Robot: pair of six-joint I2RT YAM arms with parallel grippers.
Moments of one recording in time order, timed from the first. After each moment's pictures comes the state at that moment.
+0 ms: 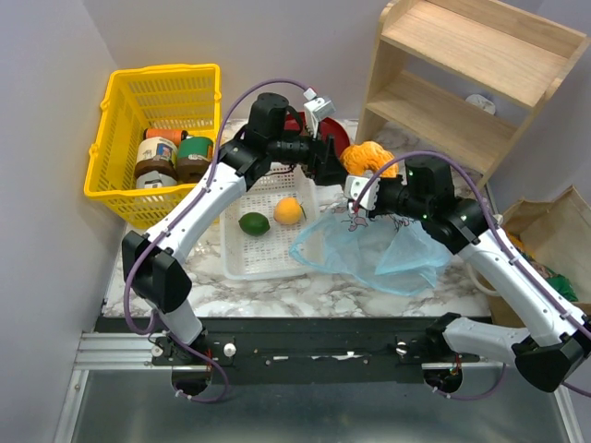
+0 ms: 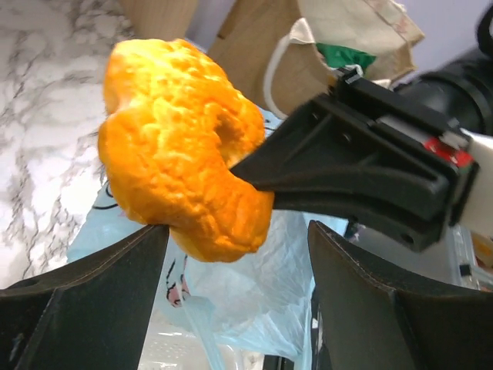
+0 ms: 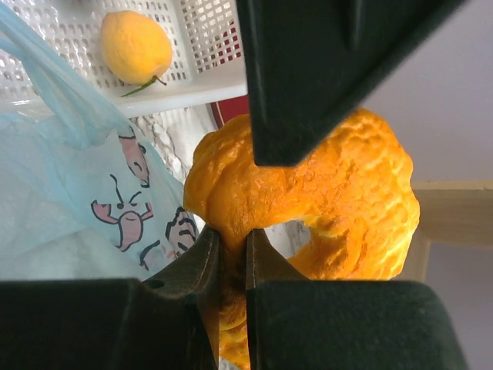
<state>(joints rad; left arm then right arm) -0.56 1.68 1.70 -0.34 0.90 -0.24 0.58 1.12 1.23 -0.58 -0.25 -1.01</state>
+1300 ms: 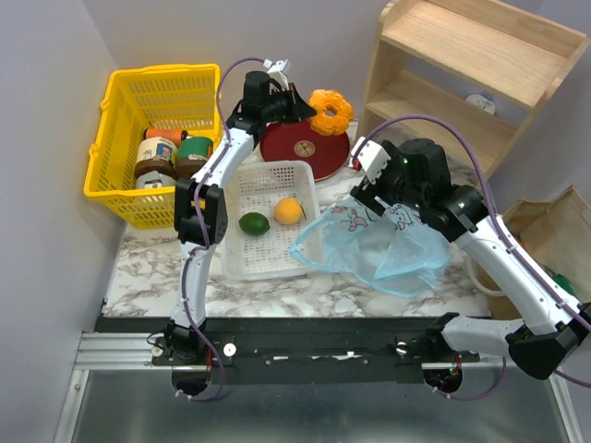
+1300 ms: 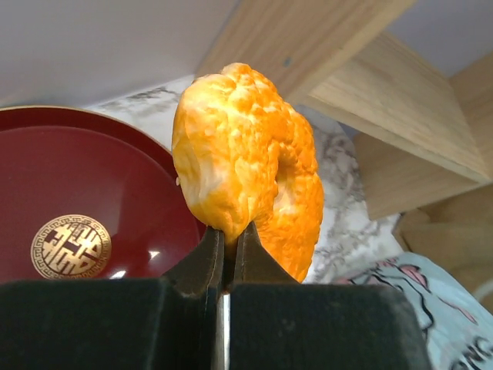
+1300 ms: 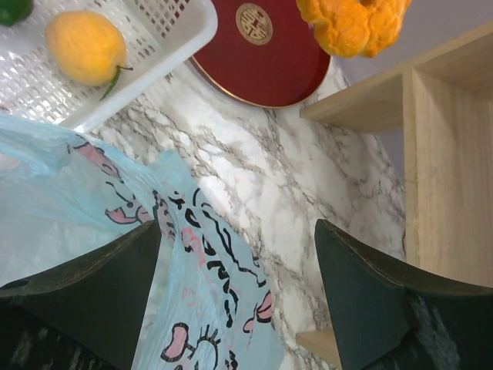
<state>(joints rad) -0.30 2.31 2.21 -0.09 0.61 -0.49 0.60 1.18 1.33 -0.65 0.03 -0.60</state>
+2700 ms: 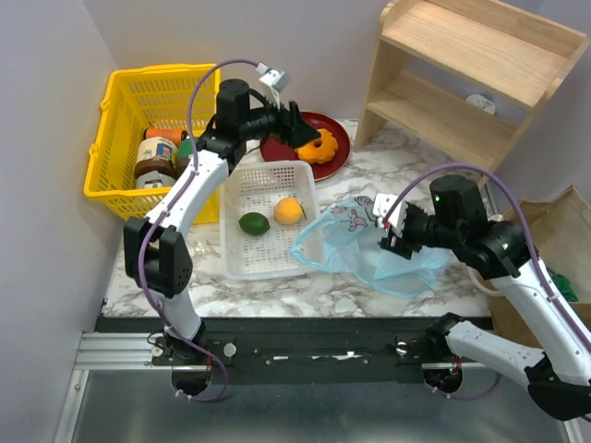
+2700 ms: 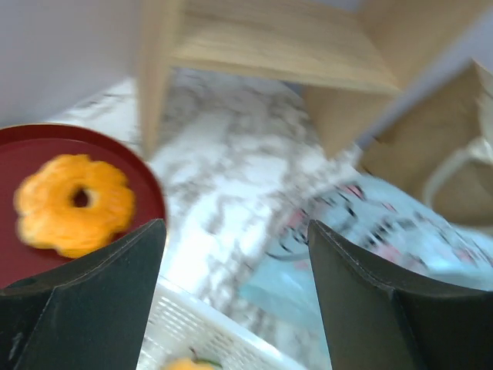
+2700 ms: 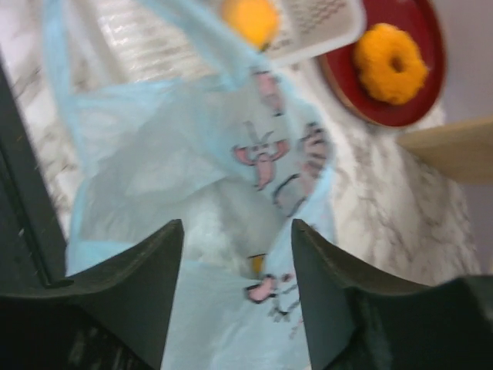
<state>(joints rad) -0.33 1.82 1.72 -0.05 0.68 -0.29 0.58 0.96 1.29 -0.93 -0.29 -0.72</state>
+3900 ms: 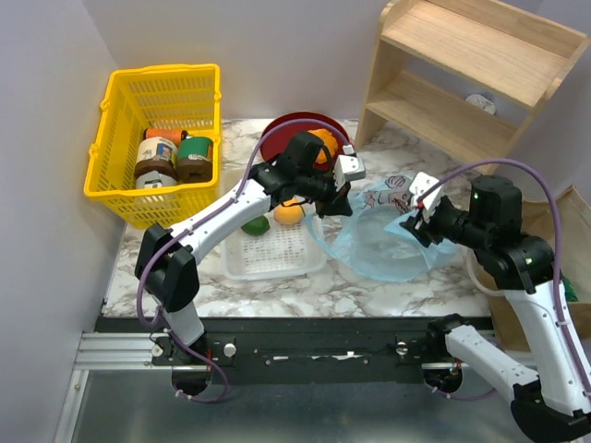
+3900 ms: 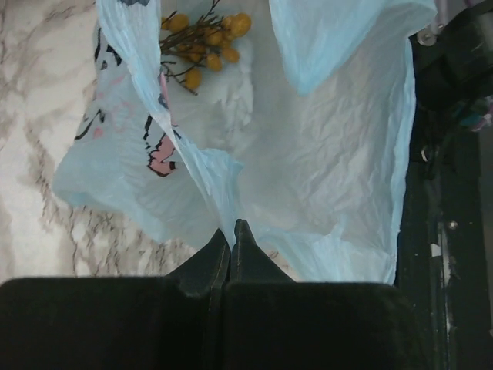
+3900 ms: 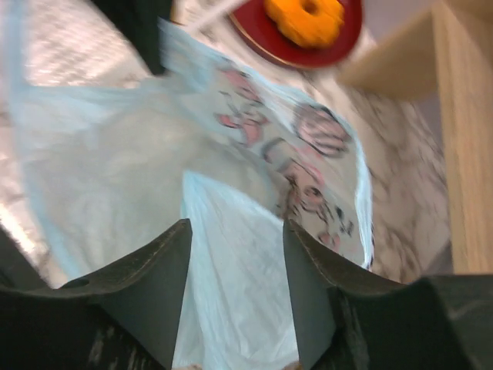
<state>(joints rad) -0.72 1.71 1.53 -0.47 0.72 0.30 0.30 0.84 1.20 -0.88 -0.31 -0.63</state>
